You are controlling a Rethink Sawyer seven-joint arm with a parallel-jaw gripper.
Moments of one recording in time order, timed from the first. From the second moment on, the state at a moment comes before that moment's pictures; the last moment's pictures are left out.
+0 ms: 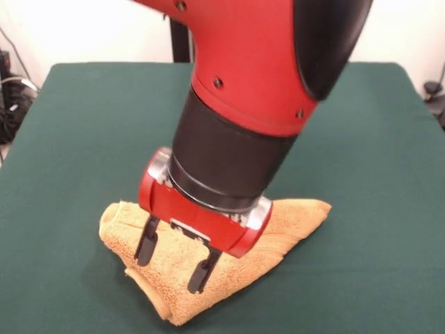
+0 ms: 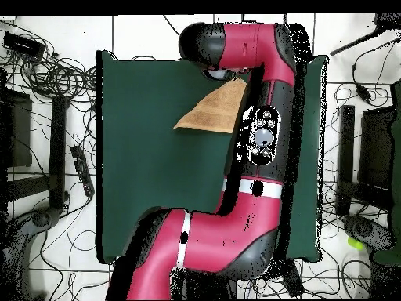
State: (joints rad) arm -0.12 0.05 -0.06 0.12 -0.30 1.26 2.05
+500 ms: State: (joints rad) arm -0.10 0.09 -0.07 0.10 -0.31 1.26 2.05
